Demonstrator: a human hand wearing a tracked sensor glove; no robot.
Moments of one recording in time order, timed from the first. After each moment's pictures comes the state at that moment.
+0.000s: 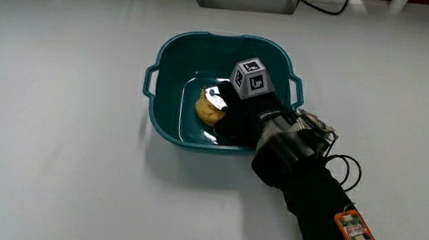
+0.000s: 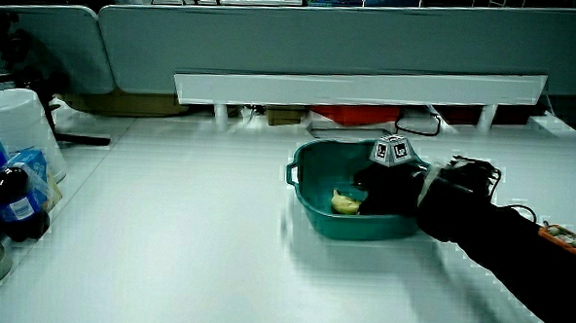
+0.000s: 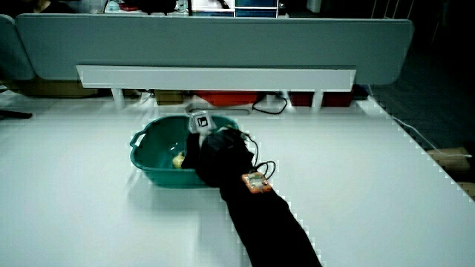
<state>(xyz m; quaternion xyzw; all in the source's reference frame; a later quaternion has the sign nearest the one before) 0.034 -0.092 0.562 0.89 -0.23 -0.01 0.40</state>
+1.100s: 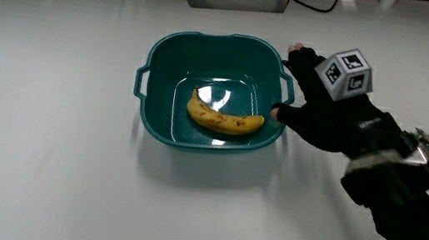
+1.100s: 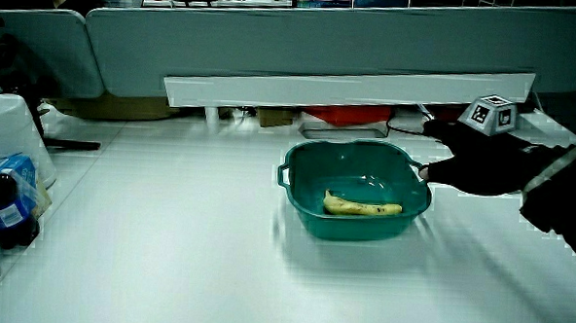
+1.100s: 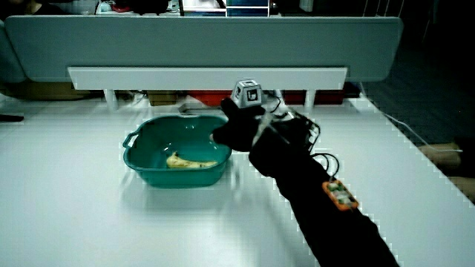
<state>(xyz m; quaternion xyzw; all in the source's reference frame) 0.154 -0.101 0.475 0.94 -0.18 0.02 0.29</state>
